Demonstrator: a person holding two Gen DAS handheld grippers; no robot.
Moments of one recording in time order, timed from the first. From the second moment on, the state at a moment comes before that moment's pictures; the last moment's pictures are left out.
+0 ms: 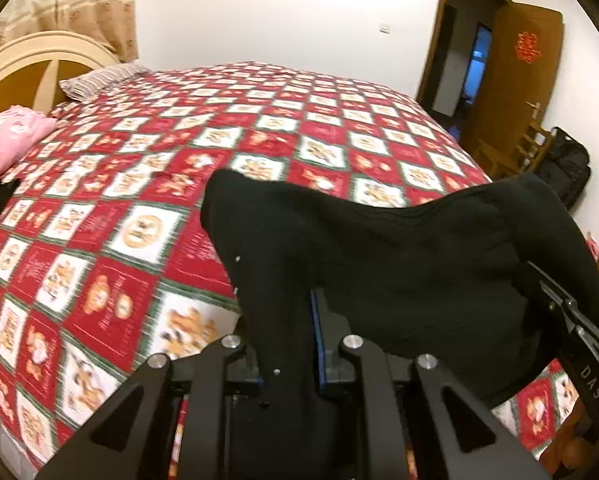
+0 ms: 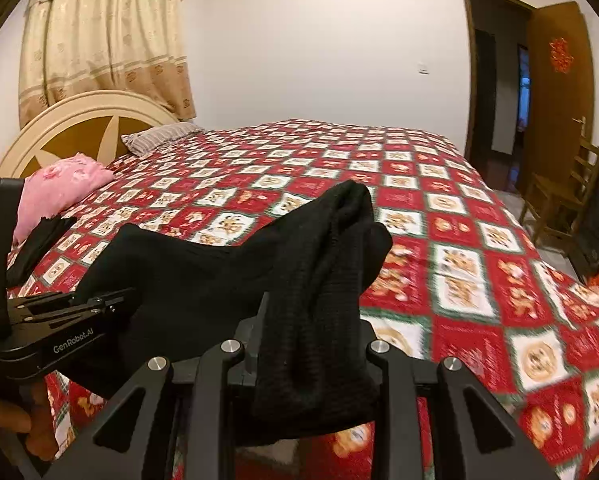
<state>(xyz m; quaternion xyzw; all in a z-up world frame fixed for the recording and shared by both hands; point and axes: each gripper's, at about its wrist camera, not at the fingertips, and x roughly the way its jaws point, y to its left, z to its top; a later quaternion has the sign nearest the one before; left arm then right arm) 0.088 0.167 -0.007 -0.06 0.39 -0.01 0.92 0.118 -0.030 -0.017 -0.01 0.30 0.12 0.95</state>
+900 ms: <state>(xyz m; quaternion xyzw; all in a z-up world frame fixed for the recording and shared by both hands) 0.105 0.252 -0.057 -0.09 0.44 0.10 0.89 0.206 -0.015 -0.103 -0.11 0.39 0.14 0.91</state>
